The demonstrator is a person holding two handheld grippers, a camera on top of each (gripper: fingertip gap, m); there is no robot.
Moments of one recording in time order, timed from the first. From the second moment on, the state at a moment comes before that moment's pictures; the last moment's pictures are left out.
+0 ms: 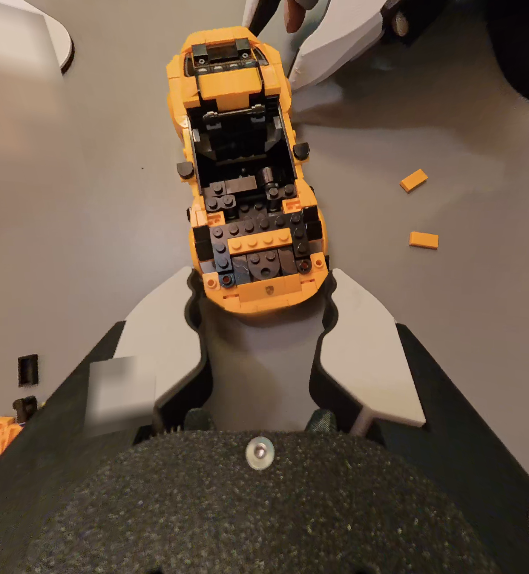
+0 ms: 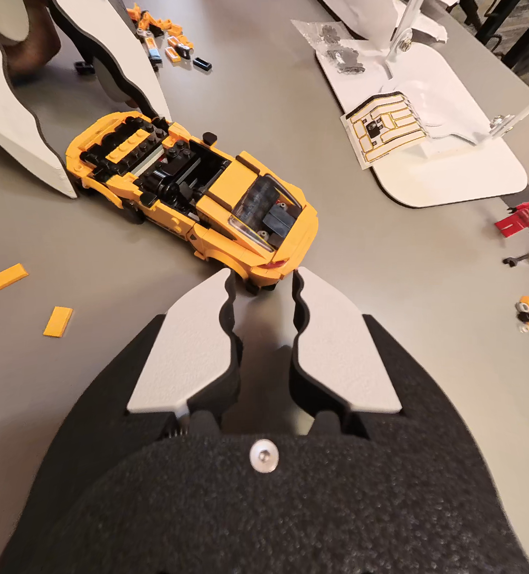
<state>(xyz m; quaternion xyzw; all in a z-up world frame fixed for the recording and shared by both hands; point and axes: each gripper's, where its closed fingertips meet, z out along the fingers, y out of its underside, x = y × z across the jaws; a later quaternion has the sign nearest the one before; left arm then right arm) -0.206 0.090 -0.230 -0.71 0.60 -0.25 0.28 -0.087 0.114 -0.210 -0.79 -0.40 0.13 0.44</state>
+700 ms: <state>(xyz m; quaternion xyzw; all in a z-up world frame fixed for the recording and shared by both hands) -0.205 0.073 -0.226 -0.69 0.60 -0.29 0.26 -0.083 0.115 -0.210 -0.78 -0.41 0.02 0.47</state>
